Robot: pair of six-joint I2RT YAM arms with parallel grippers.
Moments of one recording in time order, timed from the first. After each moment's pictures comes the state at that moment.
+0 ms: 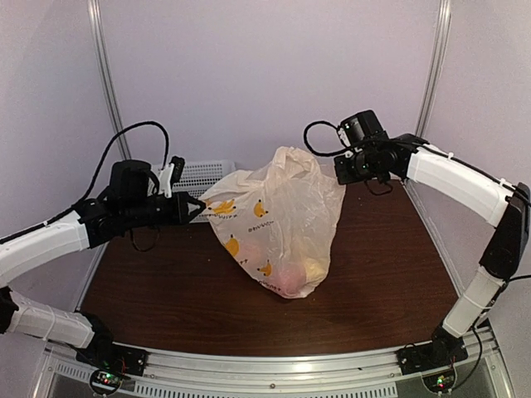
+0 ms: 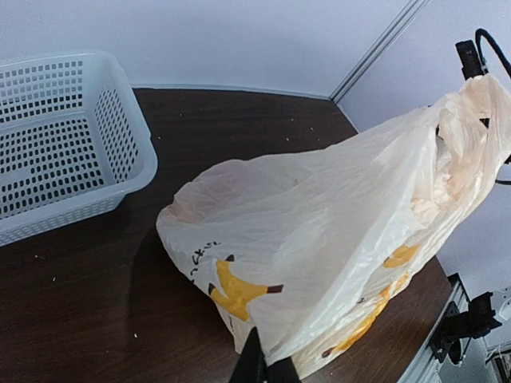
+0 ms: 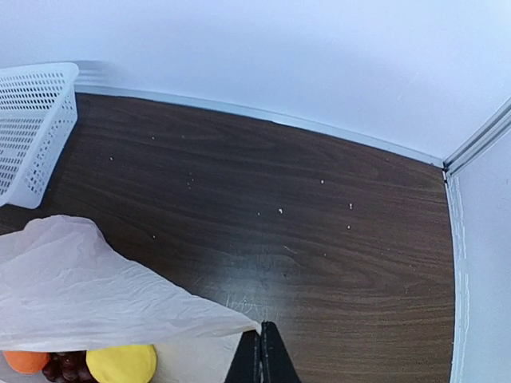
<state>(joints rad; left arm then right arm) -0.61 1.16 0.89 -0.16 0.17 -0.48 0.61 1.65 1.59 -0.67 0.42 0.21</state>
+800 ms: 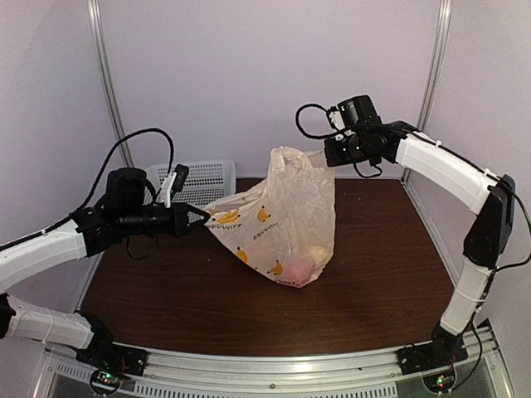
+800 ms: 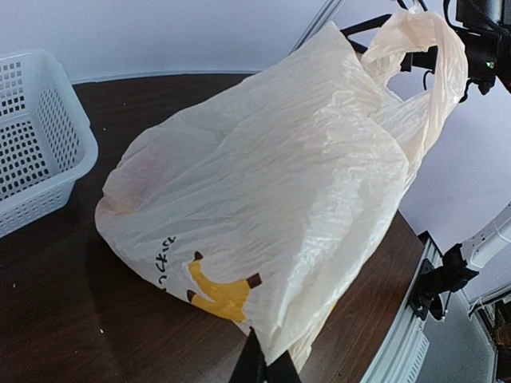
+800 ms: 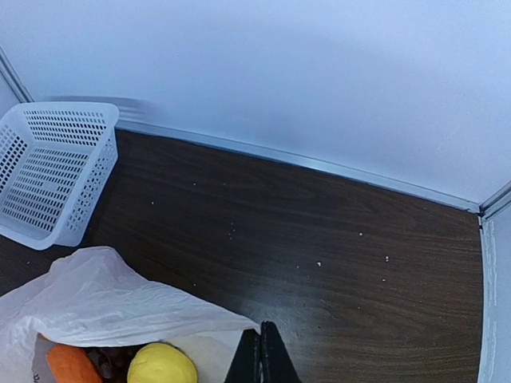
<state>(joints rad) -0.61 1.10 0.81 -0.12 0.36 -0.40 0.55 1.78 1.81 -0.64 0.27 0.16</state>
